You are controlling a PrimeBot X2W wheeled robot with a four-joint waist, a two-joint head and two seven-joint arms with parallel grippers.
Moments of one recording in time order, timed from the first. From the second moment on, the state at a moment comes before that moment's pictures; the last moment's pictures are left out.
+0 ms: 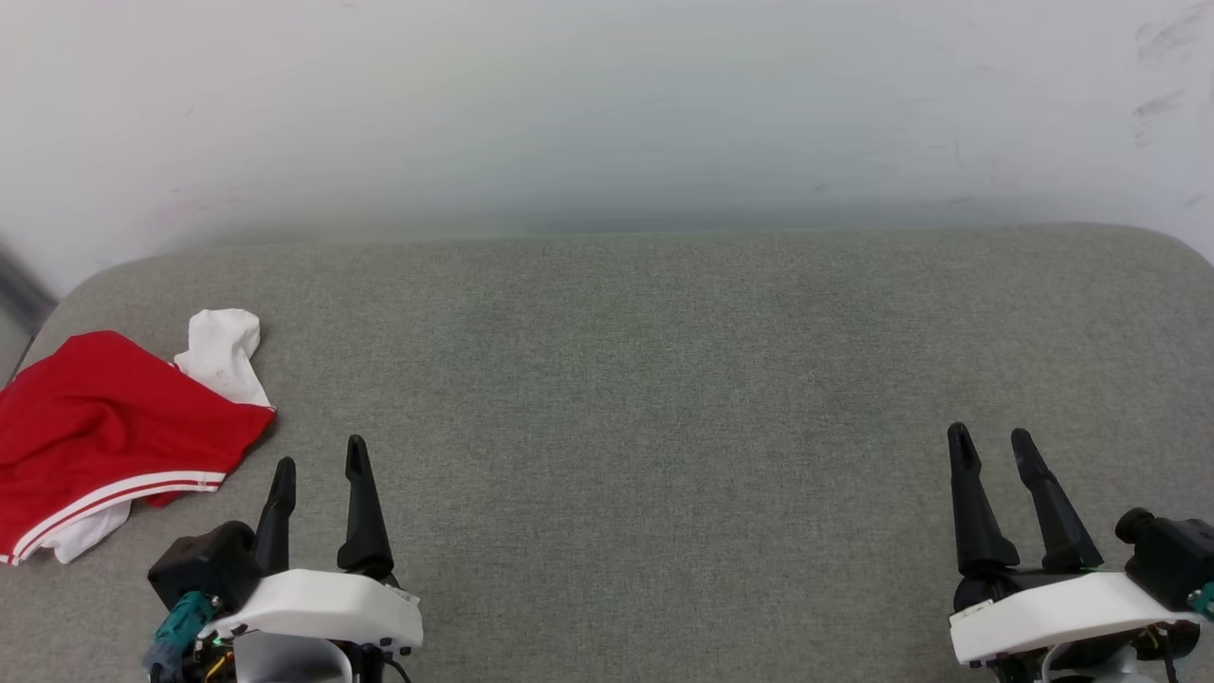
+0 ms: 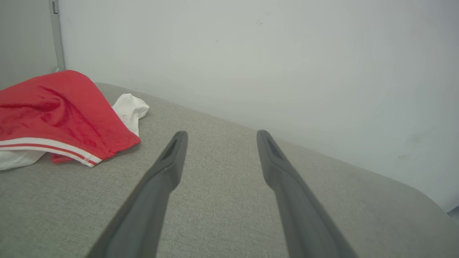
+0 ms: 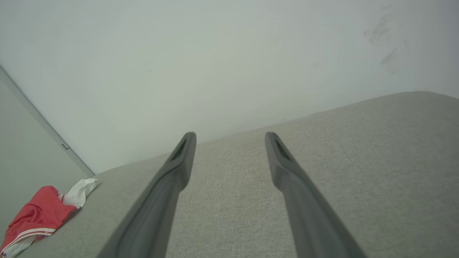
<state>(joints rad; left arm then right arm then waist) 0.00 0.10 -0.08 0.00 -0.45 0.18 -0.15 0.01 -0.05 -0.01 0.04 0.43 0.13 -0.16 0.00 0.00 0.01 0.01</state>
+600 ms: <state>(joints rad) 0.02 0.10 -0.10 -0.03 -0.31 0.12 -0.20 0.02 -0.05 0.00 0.01 0.30 0.13 -0.20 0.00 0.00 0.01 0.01</state>
